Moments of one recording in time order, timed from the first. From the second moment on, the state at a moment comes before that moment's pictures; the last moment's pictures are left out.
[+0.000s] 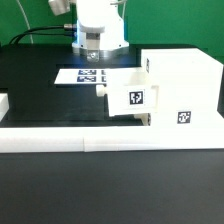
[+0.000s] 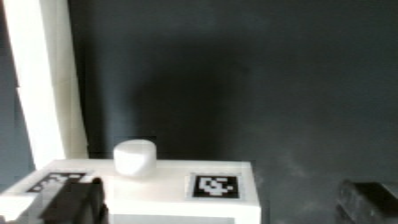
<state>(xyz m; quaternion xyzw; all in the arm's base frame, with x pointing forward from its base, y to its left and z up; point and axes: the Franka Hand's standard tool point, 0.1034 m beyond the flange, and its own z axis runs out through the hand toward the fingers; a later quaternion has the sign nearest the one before) 0.546 -0.041 0.108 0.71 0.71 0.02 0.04</state>
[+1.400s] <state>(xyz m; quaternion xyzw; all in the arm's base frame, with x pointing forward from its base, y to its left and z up) 0.553 -0.025 0.049 0.73 0.68 0.08 -0.07</state>
